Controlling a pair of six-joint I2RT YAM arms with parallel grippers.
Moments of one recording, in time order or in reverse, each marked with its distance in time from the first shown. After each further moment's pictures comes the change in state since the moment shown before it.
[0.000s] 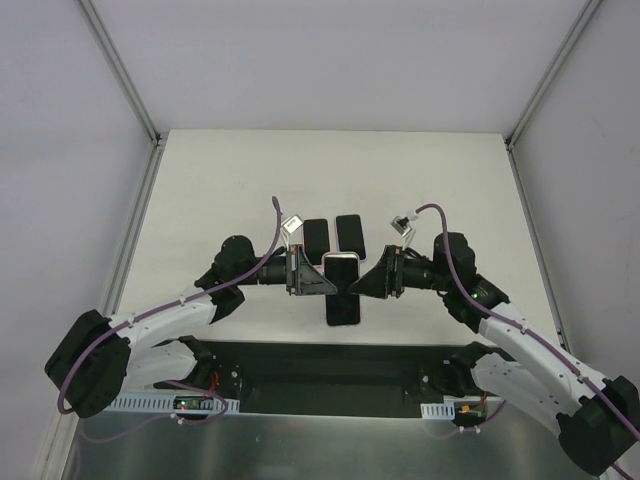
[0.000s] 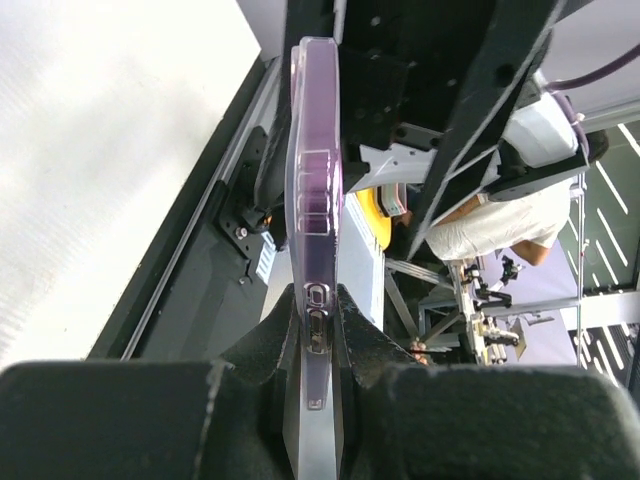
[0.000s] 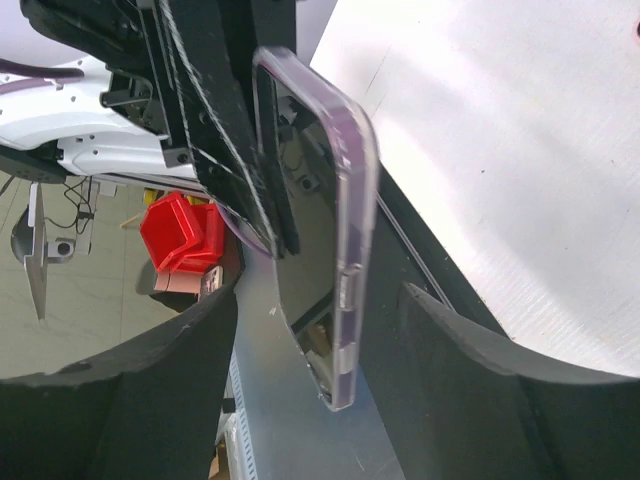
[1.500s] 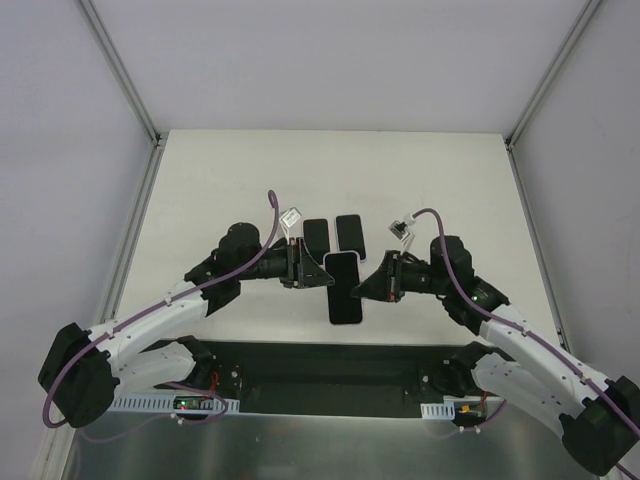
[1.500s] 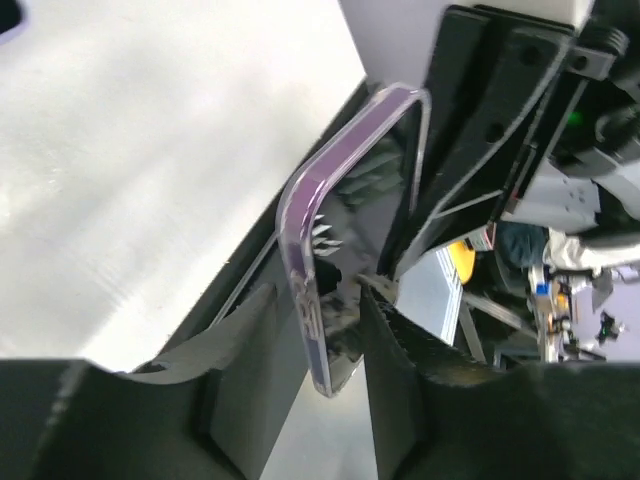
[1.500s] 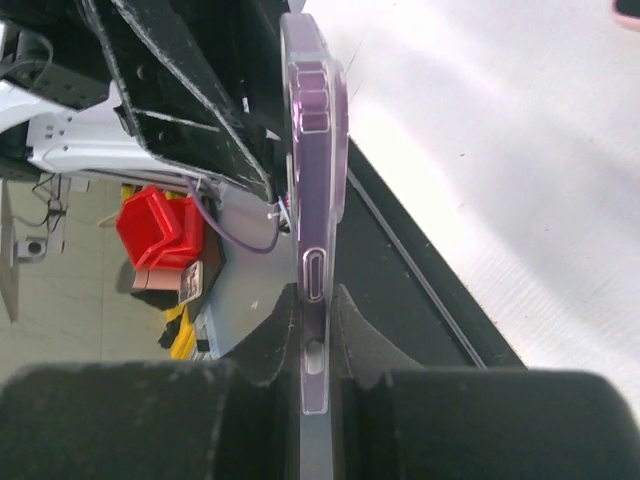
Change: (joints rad) left arm -0.002 -0.067 0.149 -0.426 -0.153 0.212; right arm 0.037 -0.013 -0.029 -0.033 0.036 -0.030
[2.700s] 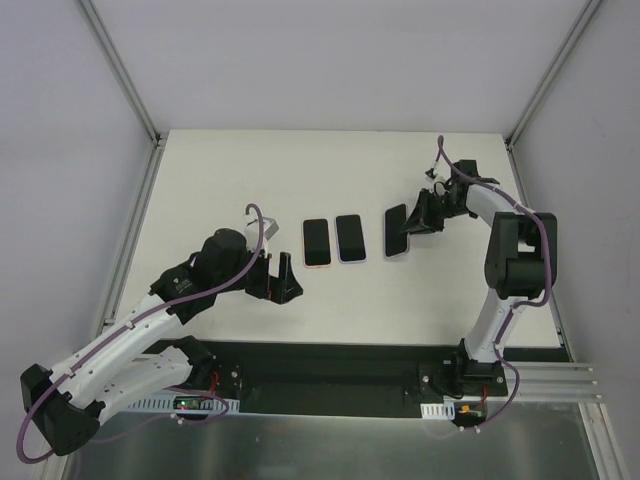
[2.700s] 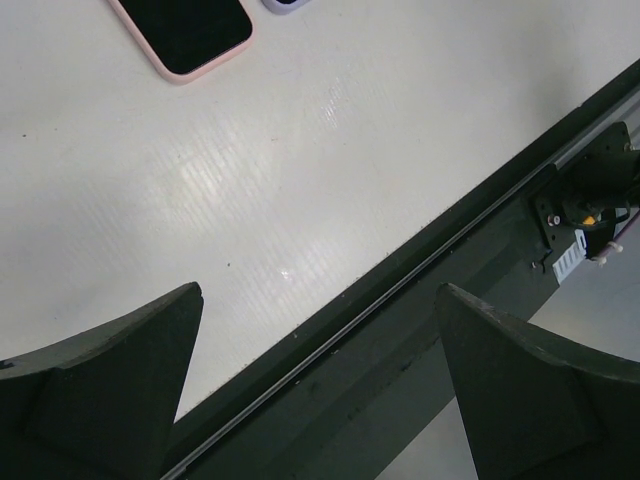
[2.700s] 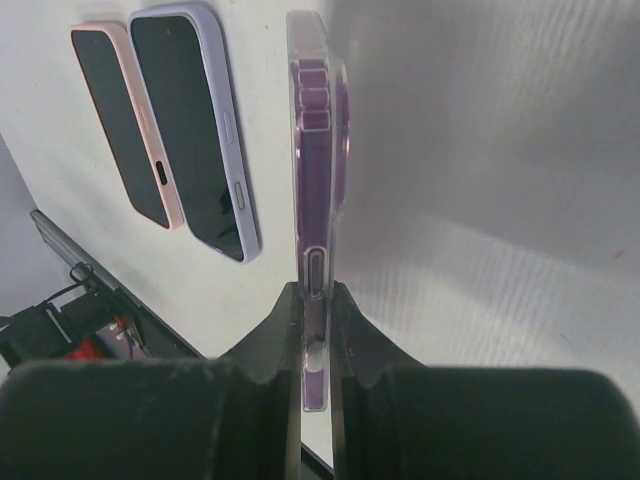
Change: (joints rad) left arm 0.003 -0.211 0.132 -0.711 -0.407 0.431; right arm -0.616 1.065 0.793 -0.629 0.058 -0.645
